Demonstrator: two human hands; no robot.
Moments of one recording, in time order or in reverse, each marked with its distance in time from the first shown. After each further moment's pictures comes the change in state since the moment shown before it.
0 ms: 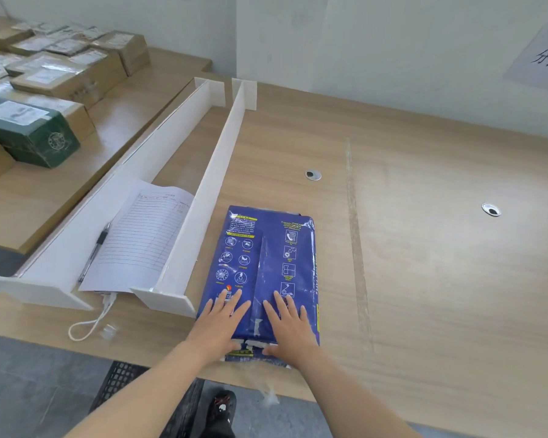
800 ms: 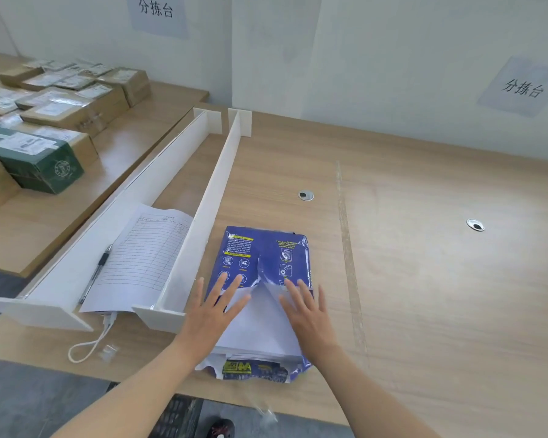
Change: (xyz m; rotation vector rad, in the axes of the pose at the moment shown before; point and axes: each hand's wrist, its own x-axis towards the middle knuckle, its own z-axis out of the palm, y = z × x) left_hand -0.015 -0.011 -0.051 0.410 0.464 0.088; right_hand -0.028 0.024 -0.050 -0.273 0.496 0.010
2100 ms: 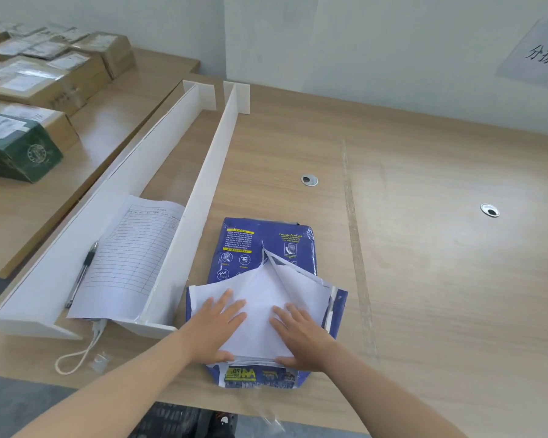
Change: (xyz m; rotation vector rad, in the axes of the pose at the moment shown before) left_hand 0.025 -0.013 0.038 -0.188 -0.511 0.278; right_hand 0.023 0.001 0.044 0.133 -0.345 -0.377
